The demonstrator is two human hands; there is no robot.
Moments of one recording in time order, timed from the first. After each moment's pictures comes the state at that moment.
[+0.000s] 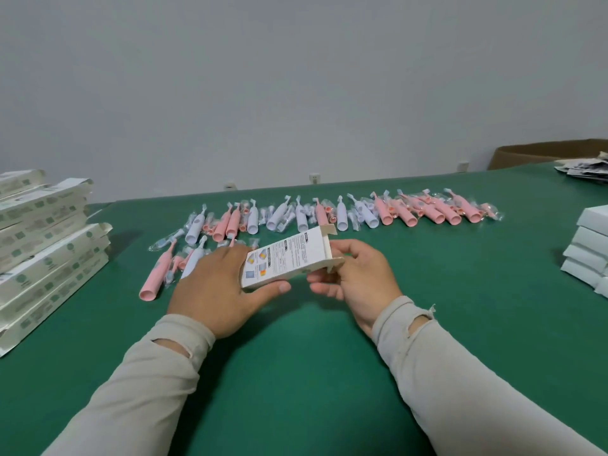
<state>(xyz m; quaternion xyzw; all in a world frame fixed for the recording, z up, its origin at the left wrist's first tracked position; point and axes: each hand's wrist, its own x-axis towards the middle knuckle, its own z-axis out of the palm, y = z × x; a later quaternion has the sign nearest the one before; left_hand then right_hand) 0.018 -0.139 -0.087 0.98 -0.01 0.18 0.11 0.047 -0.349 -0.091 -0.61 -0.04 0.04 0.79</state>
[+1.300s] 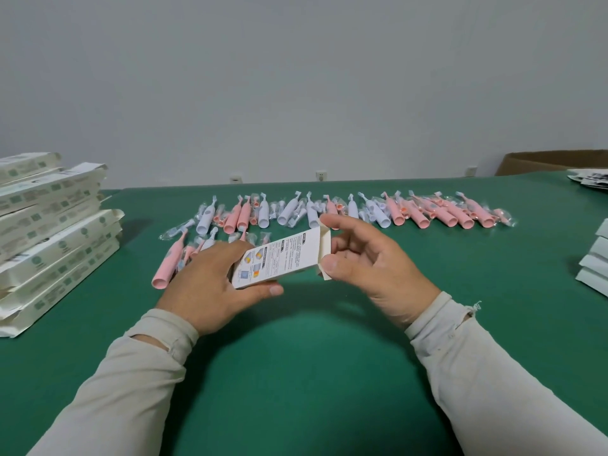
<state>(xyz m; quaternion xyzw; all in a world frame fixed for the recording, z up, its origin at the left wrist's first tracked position) 0.013 -0.102 -0.091 0.95 -0.10 0.21 0.20 0.044 -0.364 -0.080 -0.62 -0.32 0.04 0.72</state>
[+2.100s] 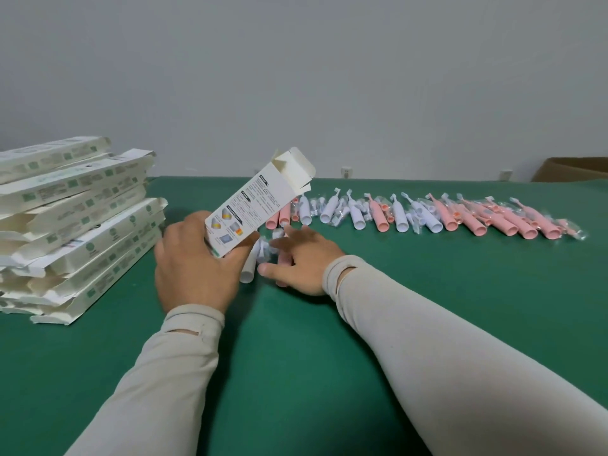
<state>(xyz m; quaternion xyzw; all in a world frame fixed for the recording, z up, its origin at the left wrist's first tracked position) 0.020 -0.047 -0.097 0.83 0.20 0.44 0.28 0.112 -0.198 -0.087 -0.94 -0.34 0.00 0.09</state>
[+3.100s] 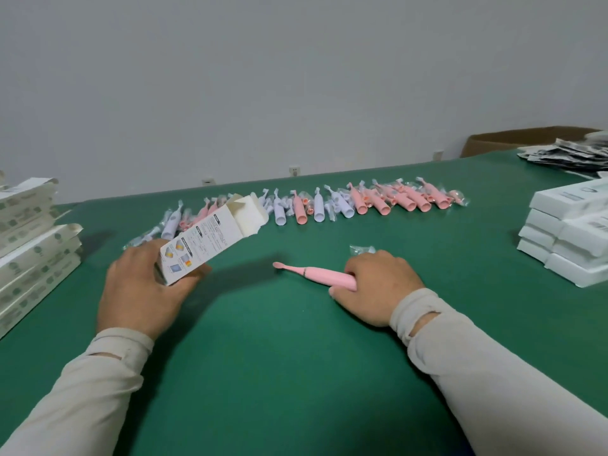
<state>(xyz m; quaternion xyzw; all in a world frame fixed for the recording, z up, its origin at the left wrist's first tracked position) 0.011 -0.091 -0.096 0.92 0.05 0.32 0.23 0.042 -0.419 -0.096 -0.99 -0.12 -0.05 0.06</state>
